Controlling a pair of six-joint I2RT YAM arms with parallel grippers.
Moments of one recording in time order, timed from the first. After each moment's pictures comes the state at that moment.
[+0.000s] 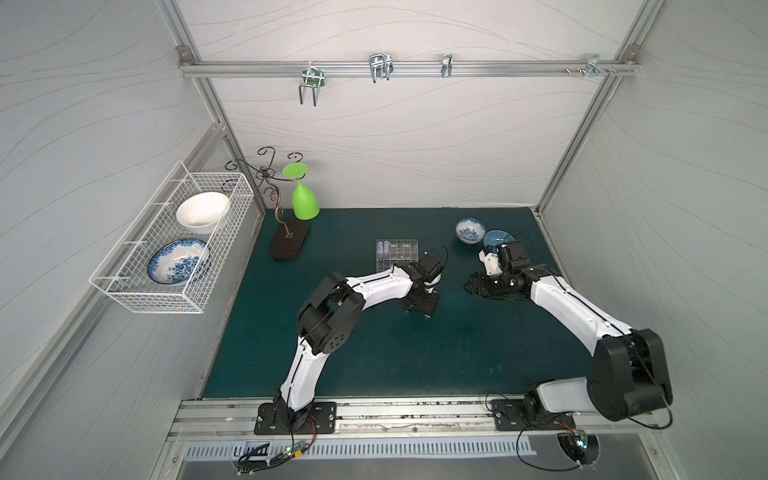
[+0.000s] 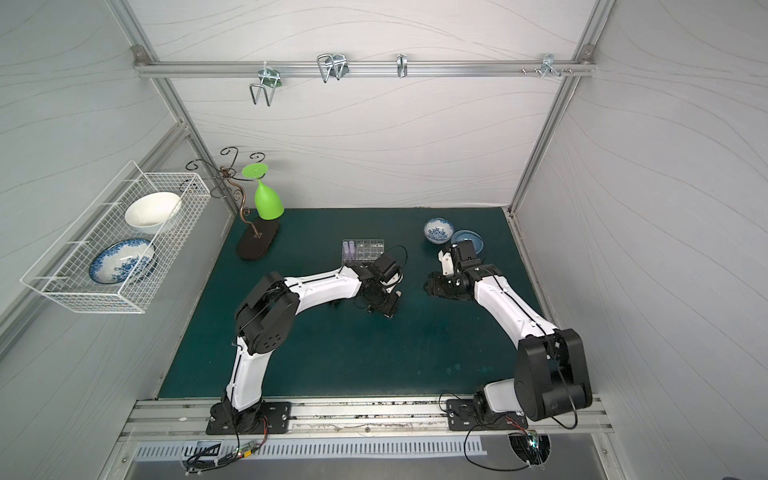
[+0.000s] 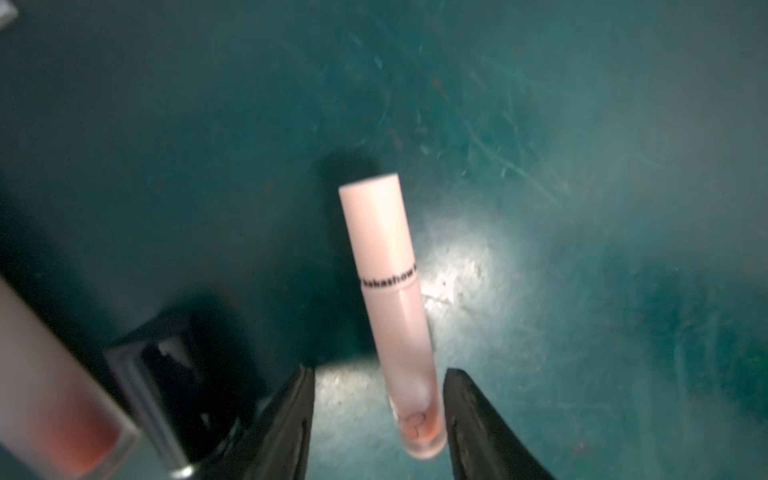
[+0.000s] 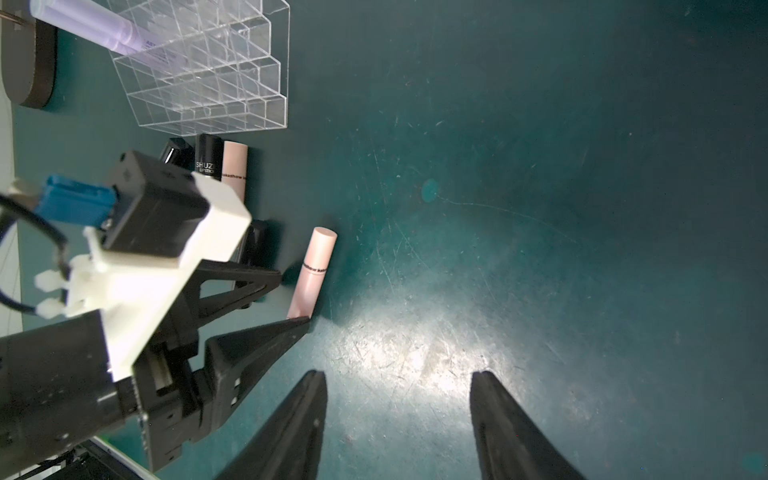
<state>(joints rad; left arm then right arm) -0.82 2.10 1.52 -0.66 0.12 -0.29 0.28 1.37 0.94 -0.62 -0.31 0.28</state>
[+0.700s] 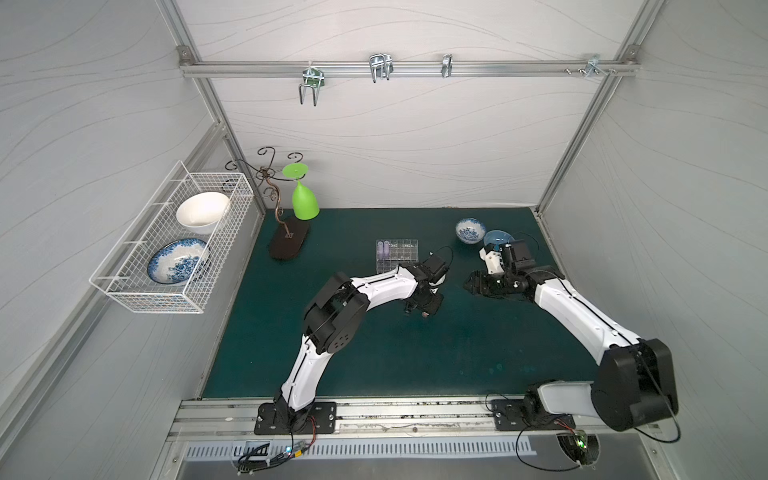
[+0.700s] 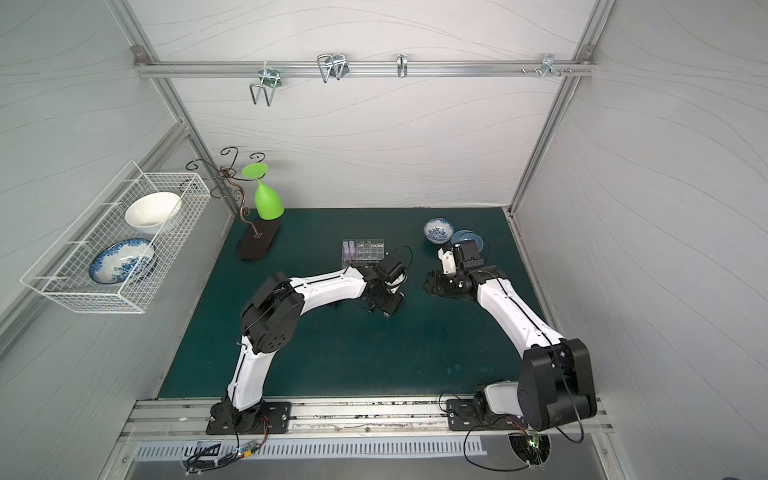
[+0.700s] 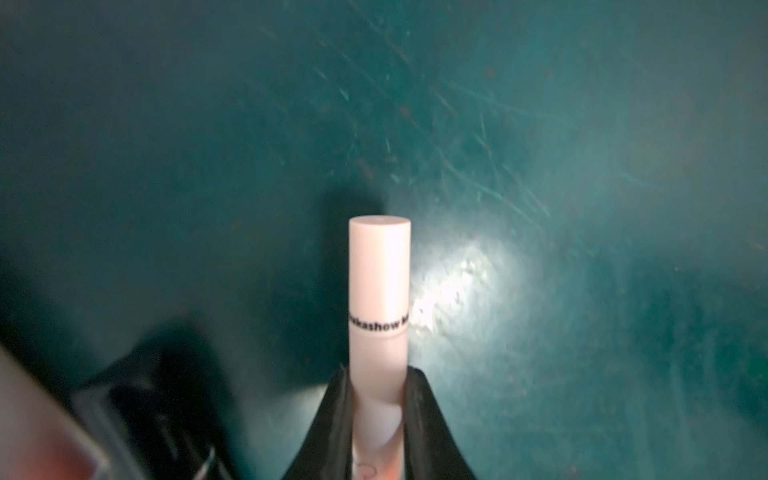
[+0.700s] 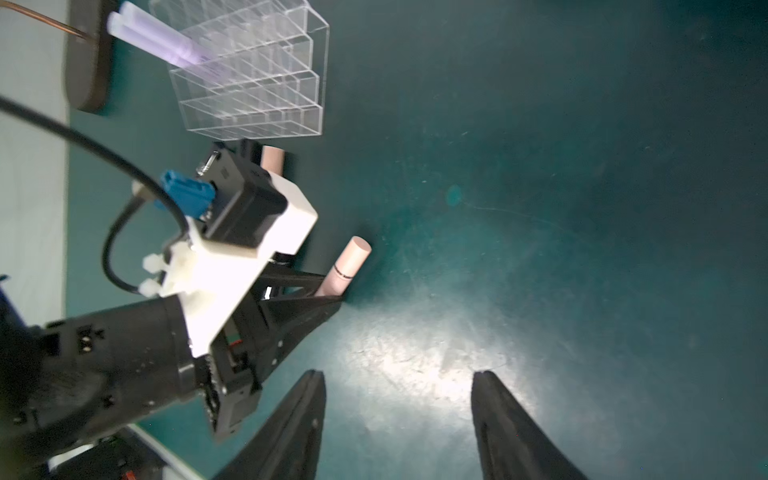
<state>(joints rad) -0.84 2.10 1.53 -0.68 0.10 -0.28 0.28 1.32 0.94 -0.62 -0.37 0.28</state>
